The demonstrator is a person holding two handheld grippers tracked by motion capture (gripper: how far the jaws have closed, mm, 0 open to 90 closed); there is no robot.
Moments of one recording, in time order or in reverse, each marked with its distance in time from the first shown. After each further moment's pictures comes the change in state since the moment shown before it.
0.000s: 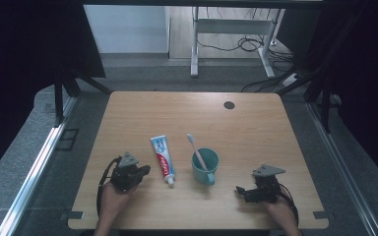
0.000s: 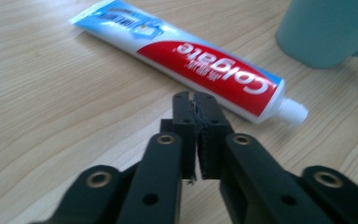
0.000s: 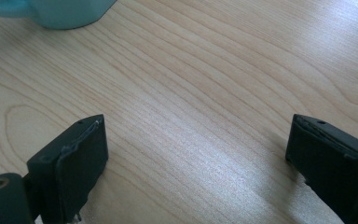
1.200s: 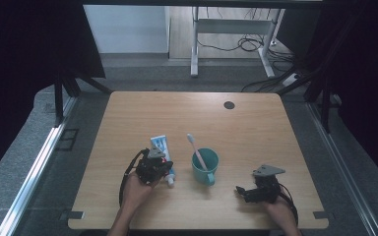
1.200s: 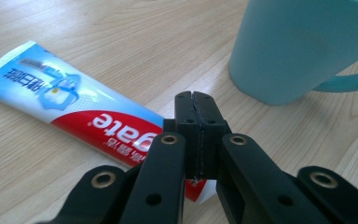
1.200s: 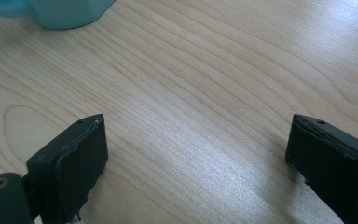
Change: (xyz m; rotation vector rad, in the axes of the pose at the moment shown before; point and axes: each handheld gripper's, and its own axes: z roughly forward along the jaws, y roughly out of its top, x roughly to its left) left arm -0.039 0.045 0.041 0.053 -0.068 0.082; right arm 0.000 0.000 0.000 0.001 -0.006 0.000
